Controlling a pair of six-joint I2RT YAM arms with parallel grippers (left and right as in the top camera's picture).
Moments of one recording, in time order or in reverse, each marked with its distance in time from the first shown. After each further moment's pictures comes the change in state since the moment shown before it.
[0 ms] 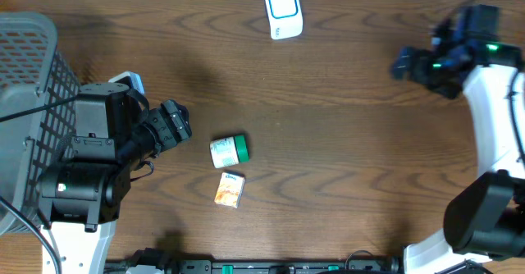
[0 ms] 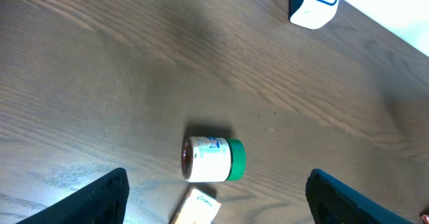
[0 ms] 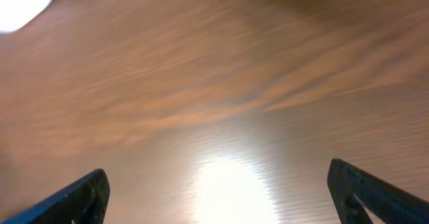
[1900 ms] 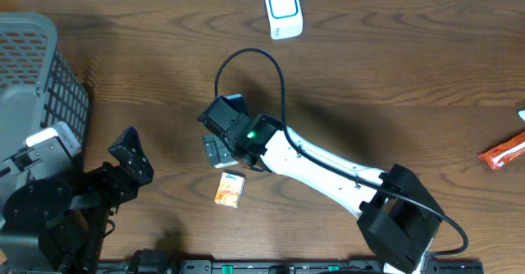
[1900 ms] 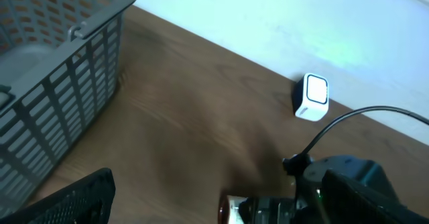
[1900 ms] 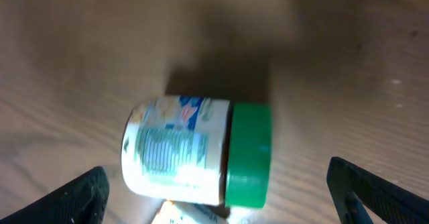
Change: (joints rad) left arm 0.001 -0.344 0.090 -0.058 -0.284 0.056; right arm 1.070 0.170 -0.079 0.284 0.348 0.472
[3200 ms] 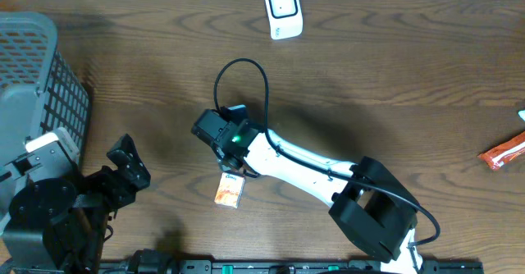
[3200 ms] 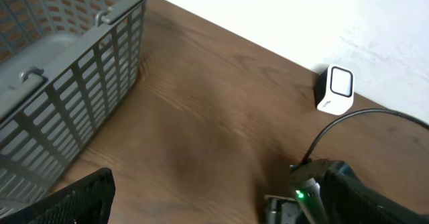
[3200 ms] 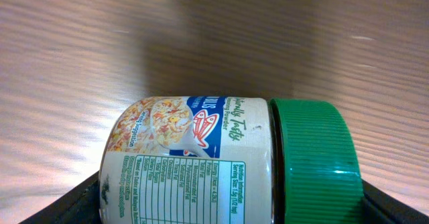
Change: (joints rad) left arm 0.000 0.000 0.000 -0.066 -0.053 0.000; right arm 0.027 0.118 0.043 -0.155 0.141 0.066
